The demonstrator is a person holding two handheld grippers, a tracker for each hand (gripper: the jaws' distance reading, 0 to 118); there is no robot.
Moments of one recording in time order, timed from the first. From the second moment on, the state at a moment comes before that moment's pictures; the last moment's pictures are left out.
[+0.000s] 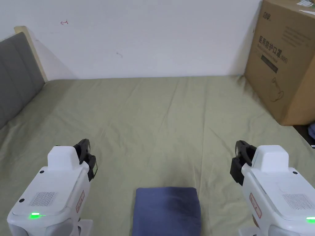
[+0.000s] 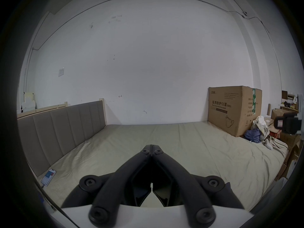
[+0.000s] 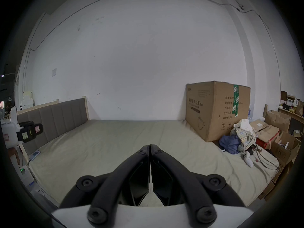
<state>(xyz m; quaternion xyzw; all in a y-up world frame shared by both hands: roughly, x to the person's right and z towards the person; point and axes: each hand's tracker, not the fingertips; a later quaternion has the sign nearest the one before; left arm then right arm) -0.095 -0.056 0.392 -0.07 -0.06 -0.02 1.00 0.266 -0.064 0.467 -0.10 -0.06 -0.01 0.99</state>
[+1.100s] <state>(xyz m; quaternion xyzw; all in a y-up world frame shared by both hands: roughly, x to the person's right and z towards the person) -0.100 -0.174 0.332 -0.39 -0.14 0.14 0.90 0.187 -0.293 0.372 -0.36 0.02 0.02 0.93</state>
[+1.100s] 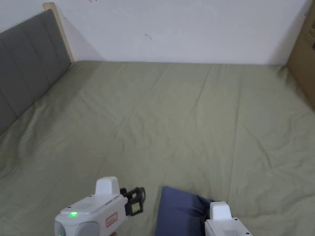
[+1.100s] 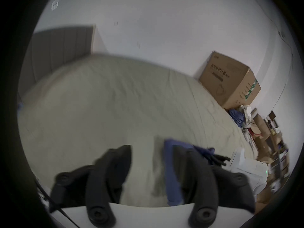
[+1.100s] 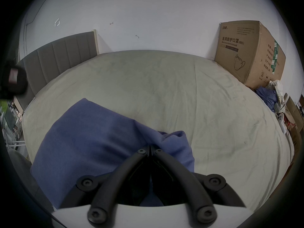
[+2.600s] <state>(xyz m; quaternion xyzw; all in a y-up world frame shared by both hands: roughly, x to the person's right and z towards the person) -0.360 -0.147 0.207 -0.49 0.00 0.02 0.87 0.212 -0.202 0.380 -0.27 0.02 0.02 0.96</state>
